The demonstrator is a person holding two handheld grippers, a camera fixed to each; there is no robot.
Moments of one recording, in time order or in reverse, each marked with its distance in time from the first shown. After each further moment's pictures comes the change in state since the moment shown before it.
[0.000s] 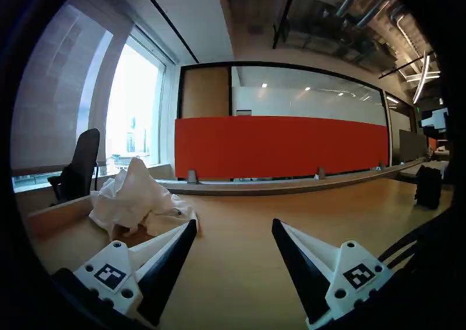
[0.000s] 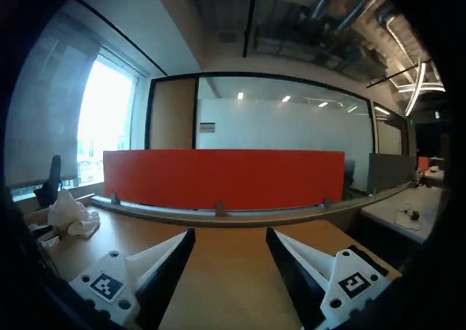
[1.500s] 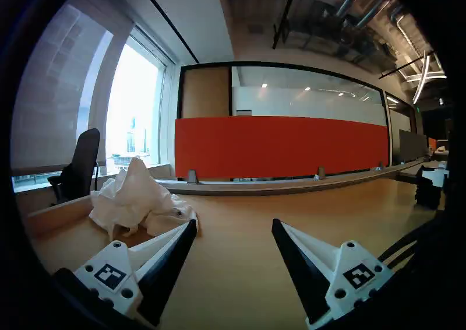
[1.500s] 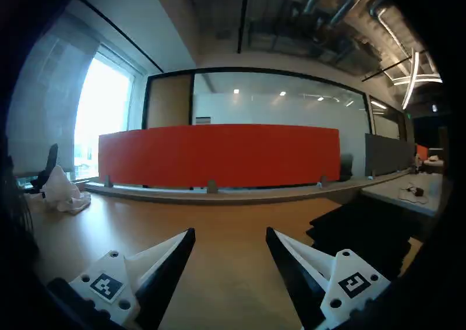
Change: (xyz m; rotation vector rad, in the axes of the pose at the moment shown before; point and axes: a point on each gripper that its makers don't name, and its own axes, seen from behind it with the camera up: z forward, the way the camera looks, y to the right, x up) left arm -0.001 0.003 0.000 0.000 0.000 -0.002; right arm -0.128 0.029 0.005 -0.008 0.003 0.020
